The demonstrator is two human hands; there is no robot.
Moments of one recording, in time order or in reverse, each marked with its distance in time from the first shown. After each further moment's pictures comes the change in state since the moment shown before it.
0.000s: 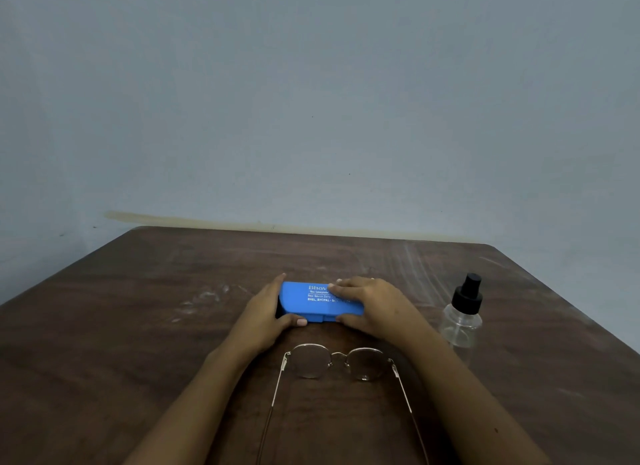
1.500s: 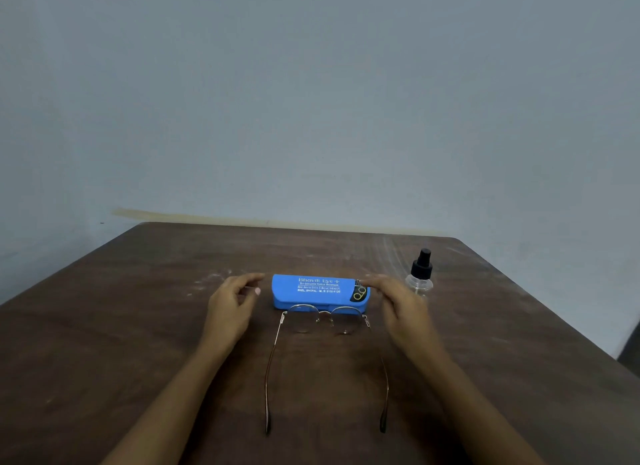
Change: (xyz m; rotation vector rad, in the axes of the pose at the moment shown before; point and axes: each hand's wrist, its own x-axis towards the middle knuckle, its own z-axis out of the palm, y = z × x) left_hand -0.080 0.013 -0.033 -0.211 0.369 0.021; right_hand -0.107 -0.034 -0.019 0.428 0.531 0.168
